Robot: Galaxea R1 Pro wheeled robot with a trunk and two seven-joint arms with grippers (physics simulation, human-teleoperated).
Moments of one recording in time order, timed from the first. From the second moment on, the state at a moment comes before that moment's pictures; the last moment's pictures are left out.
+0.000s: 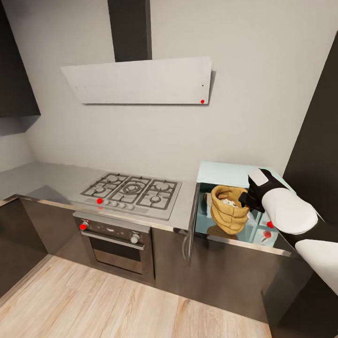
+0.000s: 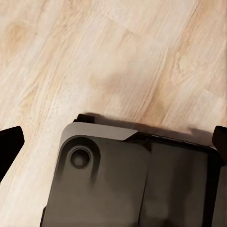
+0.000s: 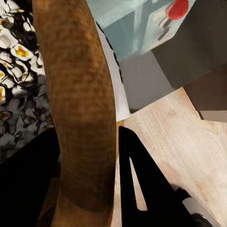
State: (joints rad) left arm -0.13 -0.06 0.22 -0.12 0.00 -0.21 0.01; right arm -1.41 -0.07 -0.84 -0.23 -0.01 0.83 -0.80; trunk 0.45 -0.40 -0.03
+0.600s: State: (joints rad) left arm -0.13 -0.06 0.22 -0.12 0.00 -0.21 0.01; right arm -1.41 -0.08 -0.84 -0.22 -0.02 0.82 -0.80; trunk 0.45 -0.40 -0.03
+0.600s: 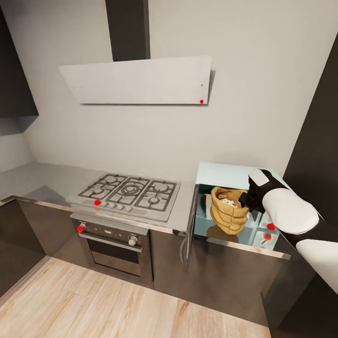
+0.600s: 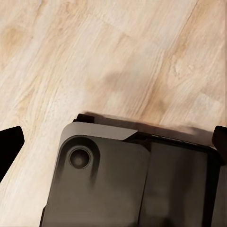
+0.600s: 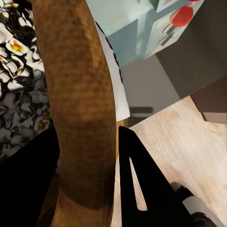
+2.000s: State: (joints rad) left arm -0.13 -0.06 0.22 -0.12 0.00 -0.21 0.01; right arm -1.39 -0.08 -0.83 -0.24 0.00 0.82 -0.80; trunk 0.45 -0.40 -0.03
